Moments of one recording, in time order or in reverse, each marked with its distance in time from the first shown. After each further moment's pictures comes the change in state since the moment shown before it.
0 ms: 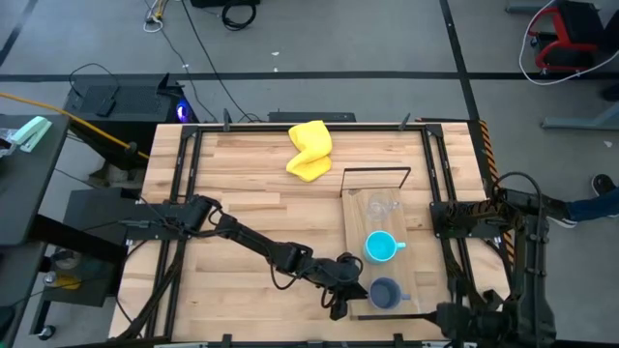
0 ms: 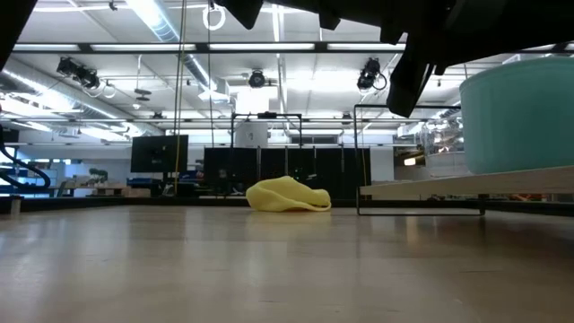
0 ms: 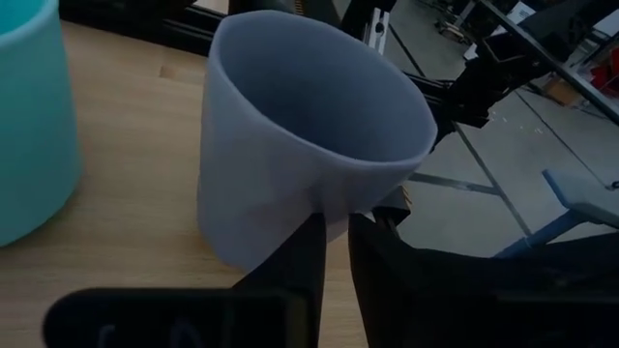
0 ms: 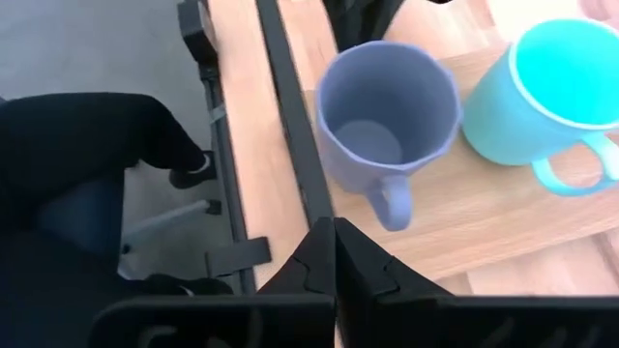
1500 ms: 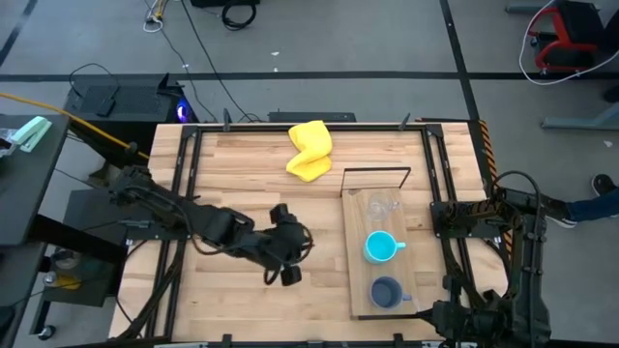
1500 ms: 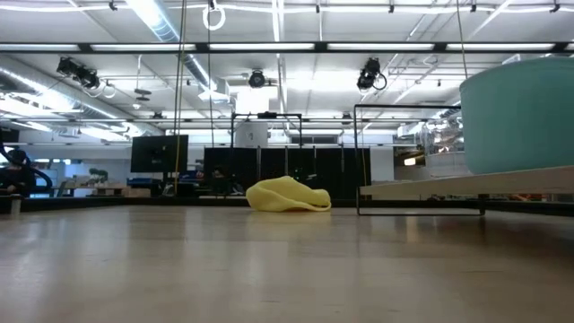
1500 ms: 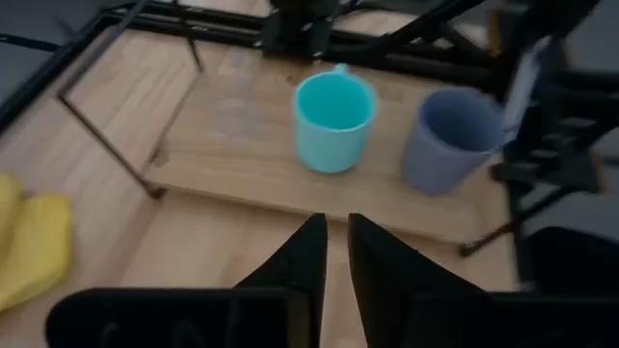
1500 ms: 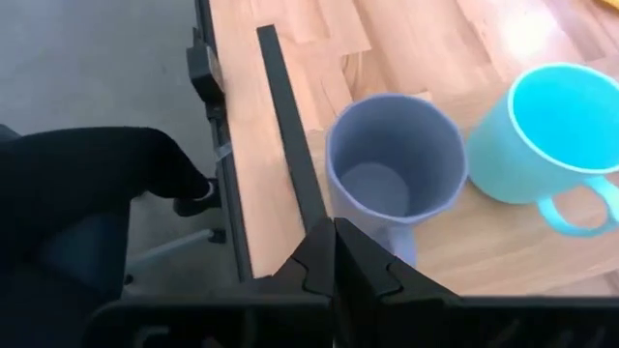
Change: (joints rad) left arm -0.073 -0.594 0.001 -0.941 -0.481 -0.036; right arm -0.024 -0.003 -0.001 0.020 0.075 -0.033
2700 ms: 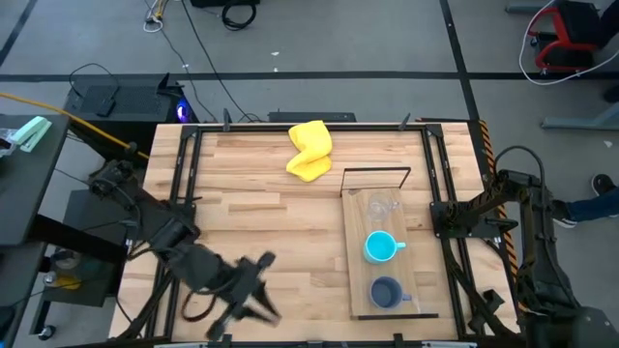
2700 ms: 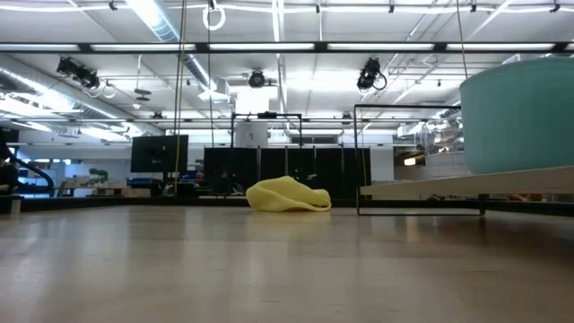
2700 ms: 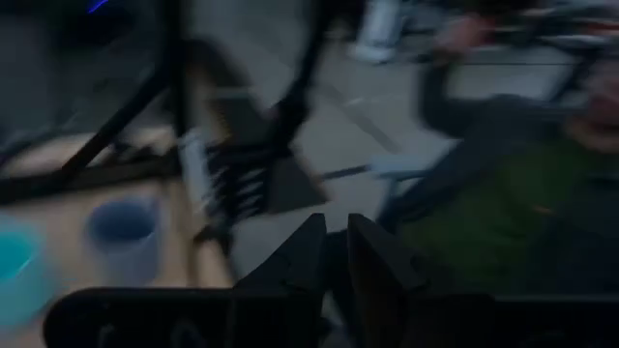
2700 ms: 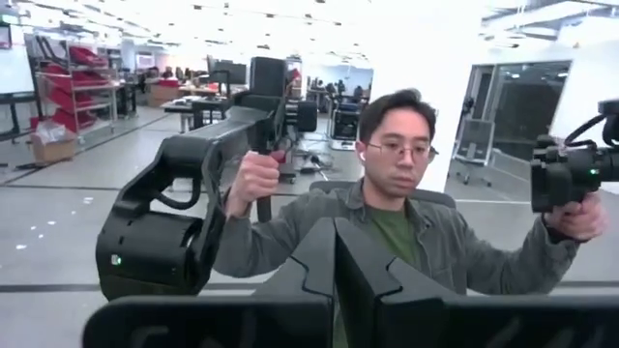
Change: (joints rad) left arm -0.231 -0.152 -0.001 0.306 0.409 0.230; right arm 0.036 -0.165 0.000 1.390 -0.843 -1.583
